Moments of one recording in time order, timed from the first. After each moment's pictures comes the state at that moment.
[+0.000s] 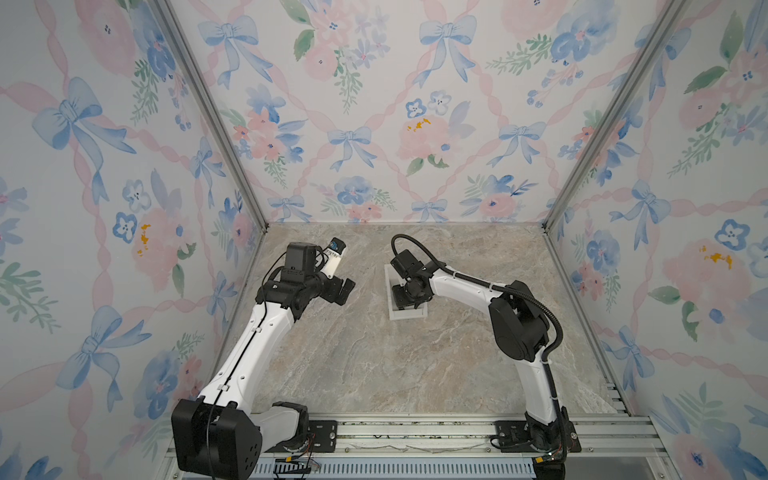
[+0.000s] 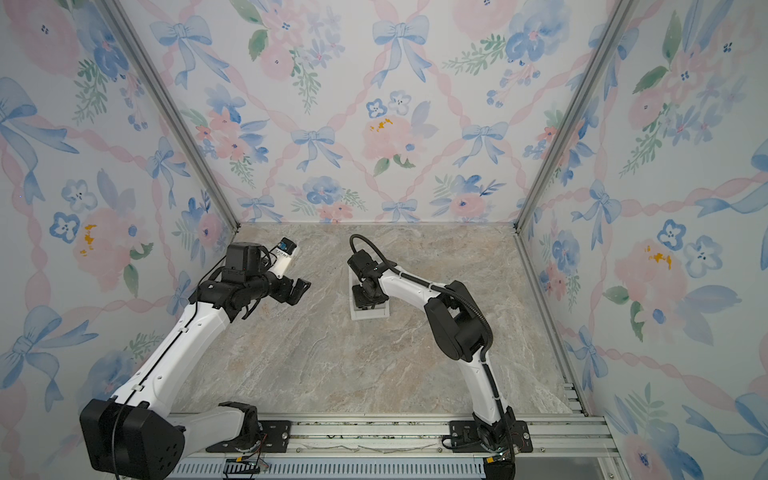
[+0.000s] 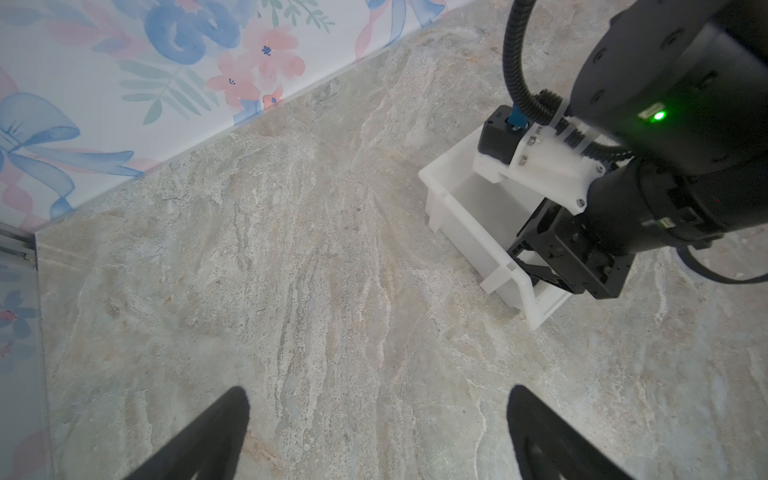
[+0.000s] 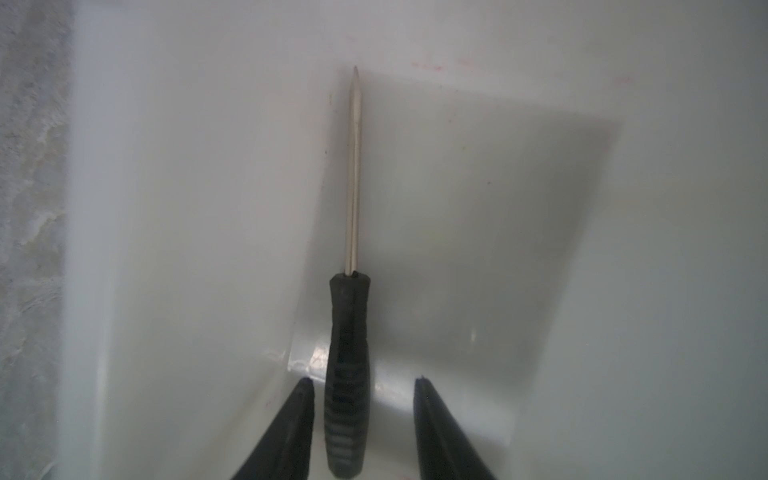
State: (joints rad) left arm -0.17 1.21 1.08 -0.61 0.20 0.30; right arm 0.74 2.18 1.71 -0.71 0.02 0.40
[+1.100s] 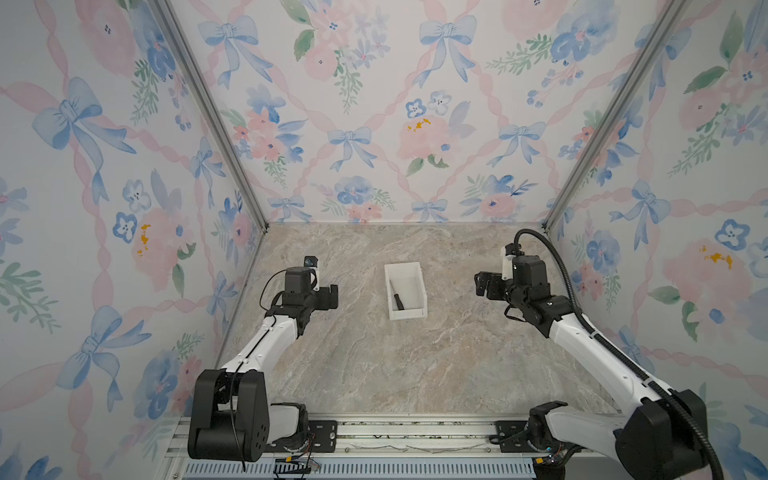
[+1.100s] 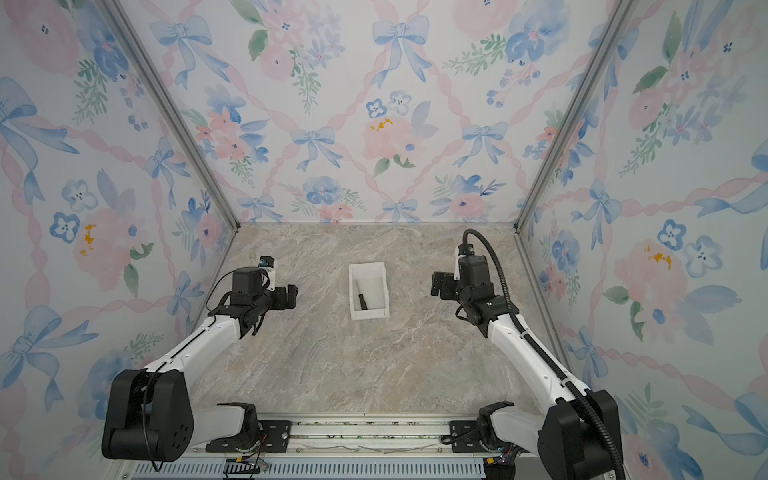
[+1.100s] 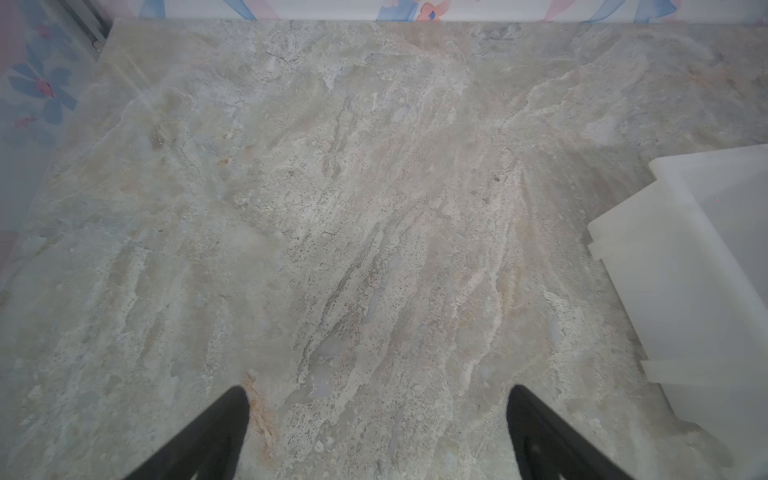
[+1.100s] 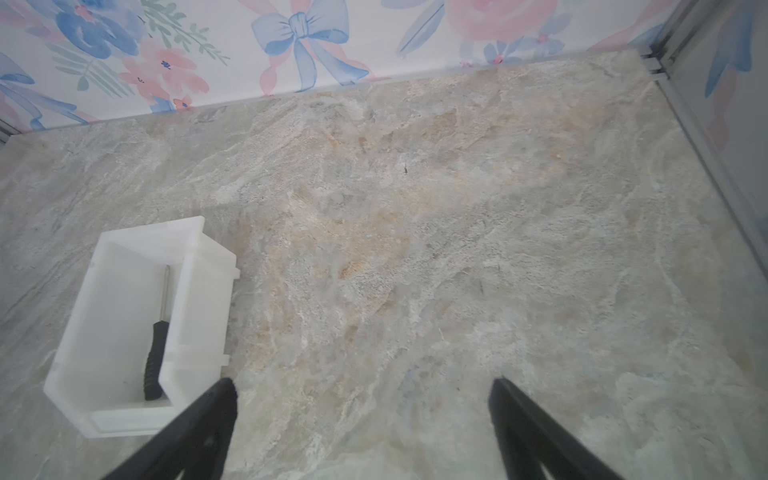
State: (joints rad) left arm -0.04 1.28 0.62 -0.03 0.01 -0.02; right arm 0.25 1.15 0.79 -0.25 0.08 0.22
